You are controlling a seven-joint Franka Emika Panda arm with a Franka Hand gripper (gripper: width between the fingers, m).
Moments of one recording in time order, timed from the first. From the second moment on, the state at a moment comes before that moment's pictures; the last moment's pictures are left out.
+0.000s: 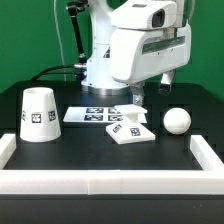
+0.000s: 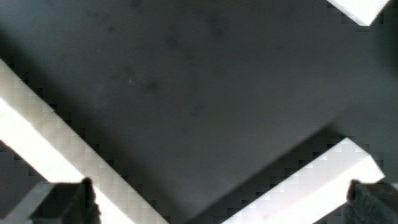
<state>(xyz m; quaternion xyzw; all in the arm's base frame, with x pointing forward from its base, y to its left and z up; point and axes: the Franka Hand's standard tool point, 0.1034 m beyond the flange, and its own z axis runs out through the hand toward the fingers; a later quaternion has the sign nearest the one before) 0.564 0.055 0.119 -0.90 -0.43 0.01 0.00</state>
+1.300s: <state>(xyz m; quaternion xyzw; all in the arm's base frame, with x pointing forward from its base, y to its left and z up) 0.507 0.039 0.112 -0.98 -0.20 0.00 0.00</state>
